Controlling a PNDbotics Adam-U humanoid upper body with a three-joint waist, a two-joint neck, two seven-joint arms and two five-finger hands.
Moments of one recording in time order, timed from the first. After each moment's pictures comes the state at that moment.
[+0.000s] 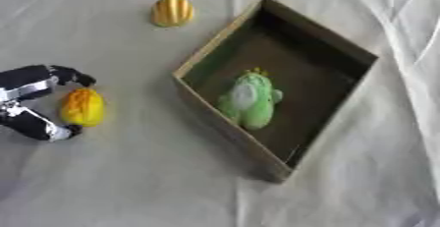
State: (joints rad) left arm -0.64 0.76 -0.40 -1.45 -0.45 -0.08 -0.53; right arm -0.31 -0.58 -0.24 -1.98 -0.38 -0.47 0.12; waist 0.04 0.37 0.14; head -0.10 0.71
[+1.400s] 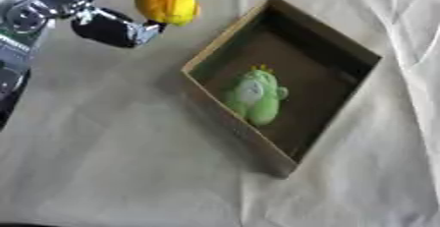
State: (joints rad) left arm -1.01 0.39 -0.33 -1.56 -0.66 -0.16 -0.48; right arm -0.35 -0.63 -0.25 -1.98 -0.43 -0.57 0.06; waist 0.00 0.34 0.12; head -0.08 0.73
